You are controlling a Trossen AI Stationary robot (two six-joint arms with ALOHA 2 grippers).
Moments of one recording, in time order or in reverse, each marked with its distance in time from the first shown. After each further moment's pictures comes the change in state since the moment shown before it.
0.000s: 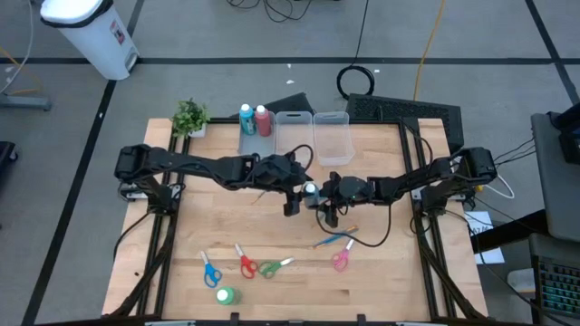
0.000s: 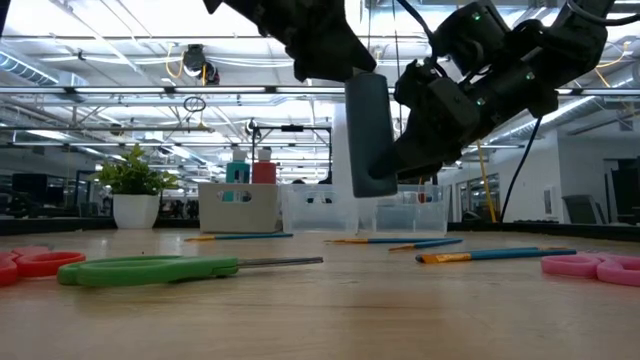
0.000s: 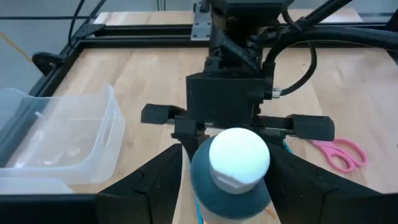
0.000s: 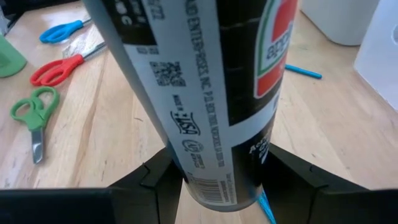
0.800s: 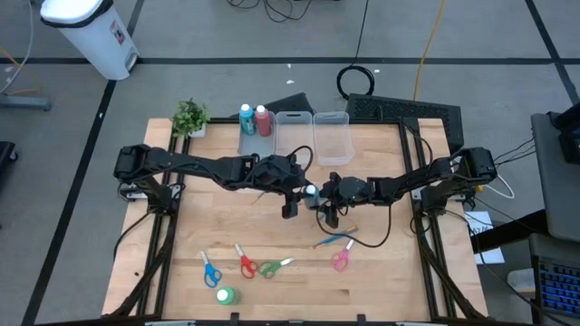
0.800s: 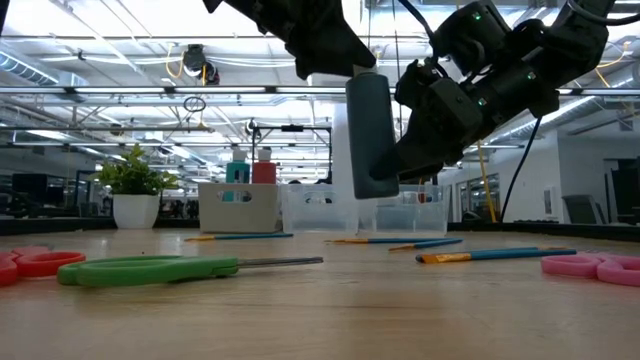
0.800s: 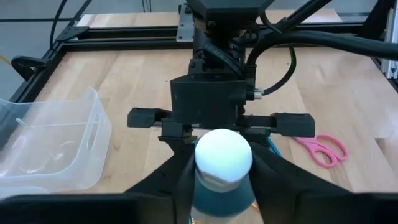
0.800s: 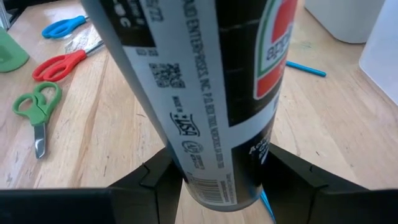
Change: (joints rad) left arm -0.003 -0.002 0.000 0.000 0.053 0.016; right arm 0.000 0.000 0.000 -0.007 -0.002 -0.004
